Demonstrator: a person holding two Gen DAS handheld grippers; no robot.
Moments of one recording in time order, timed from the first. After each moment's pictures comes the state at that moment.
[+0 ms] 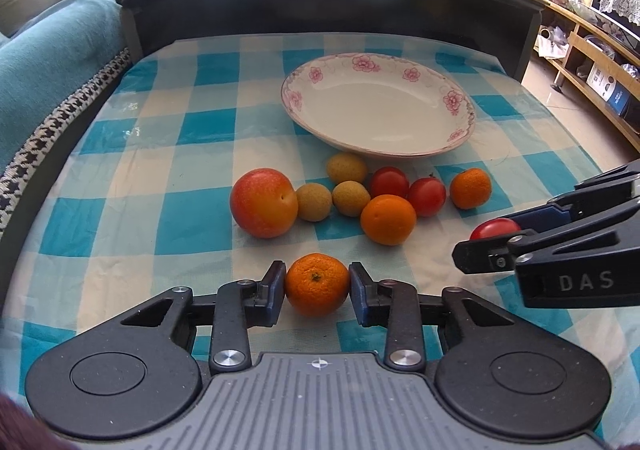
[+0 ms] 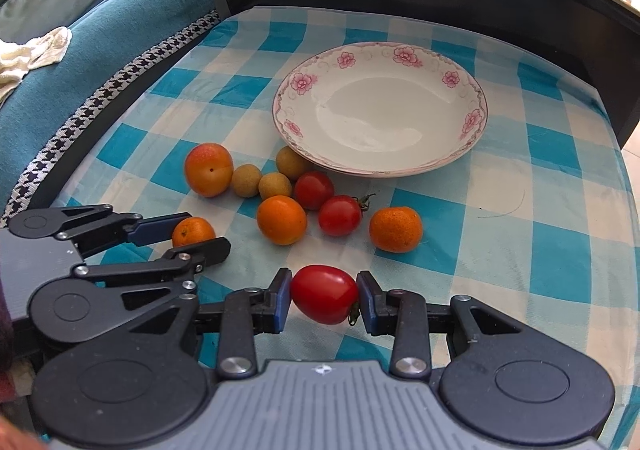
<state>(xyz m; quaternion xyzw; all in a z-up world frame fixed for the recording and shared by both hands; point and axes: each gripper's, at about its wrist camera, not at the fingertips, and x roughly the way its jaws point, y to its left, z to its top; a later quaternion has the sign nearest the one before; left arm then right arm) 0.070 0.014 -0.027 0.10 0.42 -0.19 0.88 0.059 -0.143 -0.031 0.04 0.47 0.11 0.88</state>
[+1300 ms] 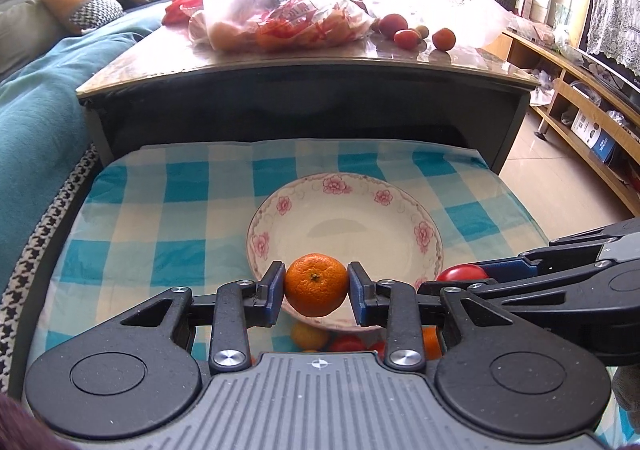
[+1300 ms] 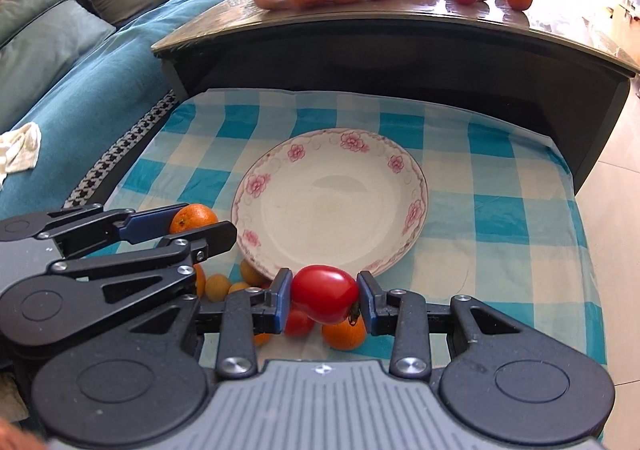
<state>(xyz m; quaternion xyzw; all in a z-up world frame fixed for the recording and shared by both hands) 0.134 -0.032 0.042 0.08 0.38 -0.21 0.90 0.104 -0.178 0.026 0.10 0.43 0.06 0.89</state>
